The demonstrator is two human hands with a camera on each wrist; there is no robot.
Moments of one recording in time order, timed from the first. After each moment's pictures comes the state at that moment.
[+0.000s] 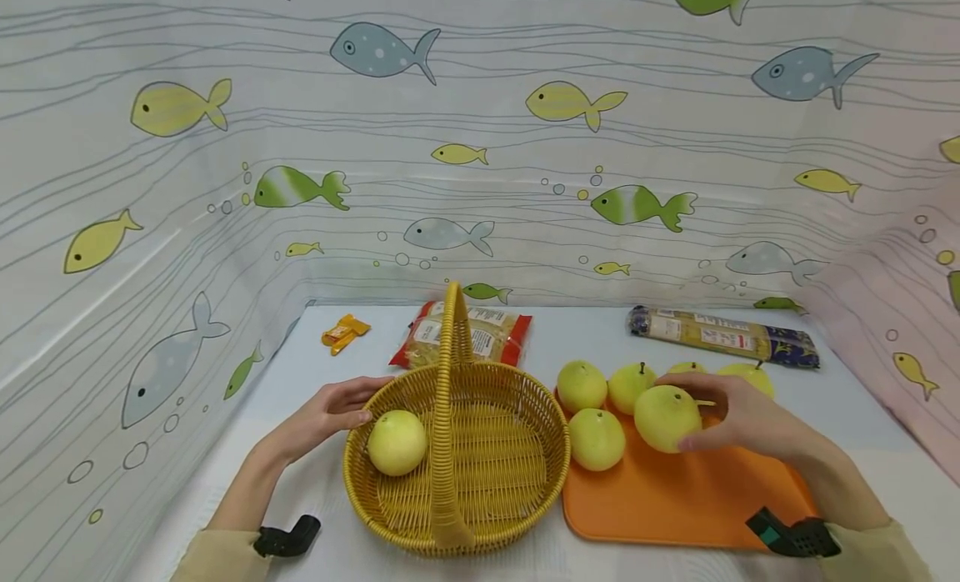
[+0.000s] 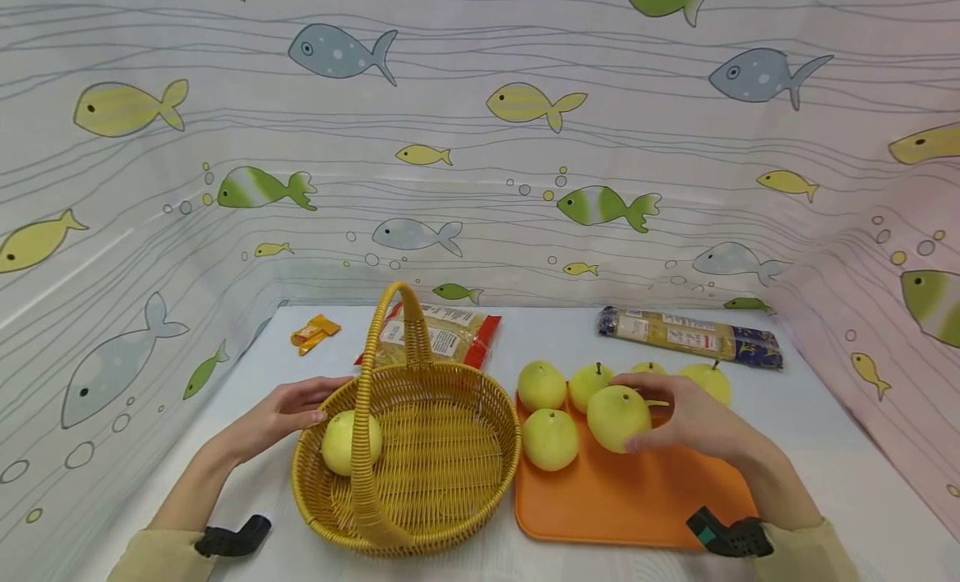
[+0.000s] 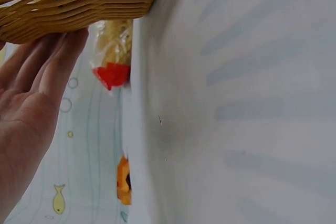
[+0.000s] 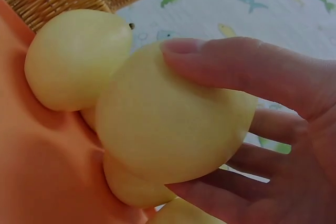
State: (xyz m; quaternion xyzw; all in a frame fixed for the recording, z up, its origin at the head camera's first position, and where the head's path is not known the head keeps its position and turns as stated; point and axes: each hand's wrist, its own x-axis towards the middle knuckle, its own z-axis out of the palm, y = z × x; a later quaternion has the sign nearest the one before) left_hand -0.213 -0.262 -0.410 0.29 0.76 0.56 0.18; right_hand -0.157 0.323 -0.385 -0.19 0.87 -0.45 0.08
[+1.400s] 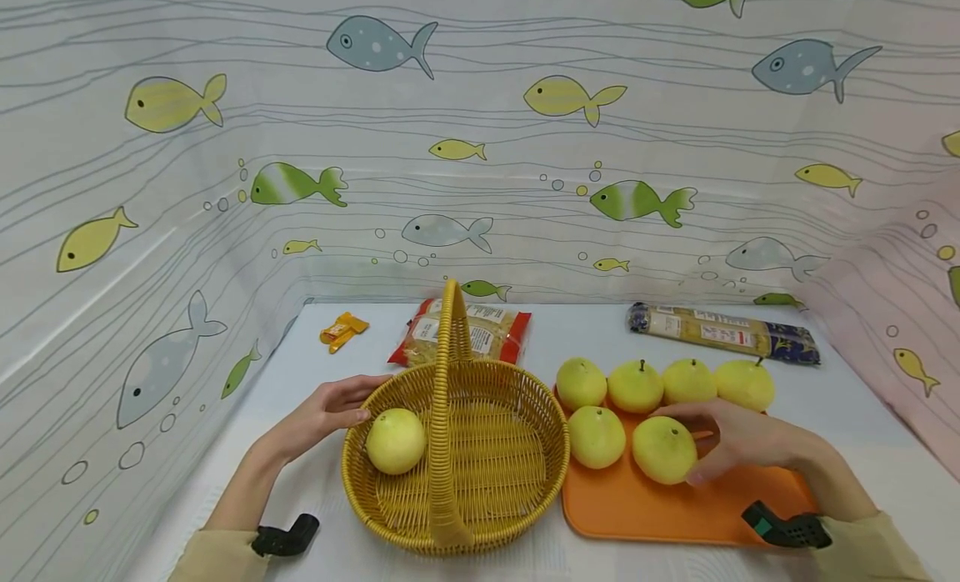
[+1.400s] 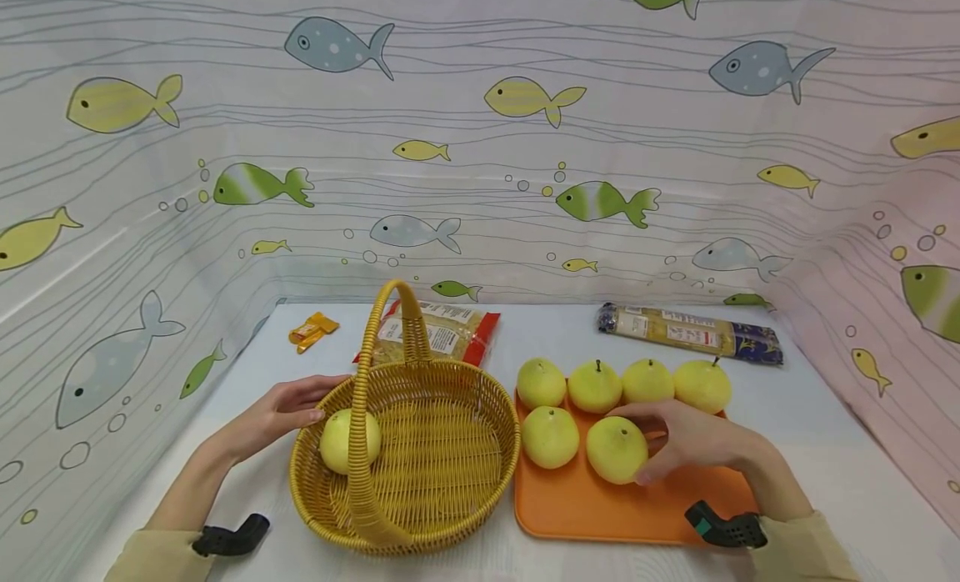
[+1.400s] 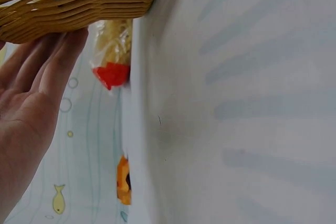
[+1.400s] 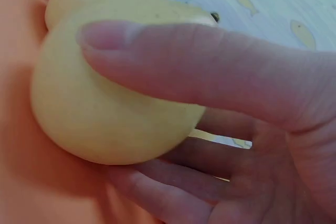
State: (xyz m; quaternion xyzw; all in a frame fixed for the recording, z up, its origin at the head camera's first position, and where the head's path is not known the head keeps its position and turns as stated) left_hand -0.214 -0.261 -0.410 0.31 0.75 0.56 0.18; right_hand -0.166 0.337 -0.408 -0.24 0.83 -0.43 0.27
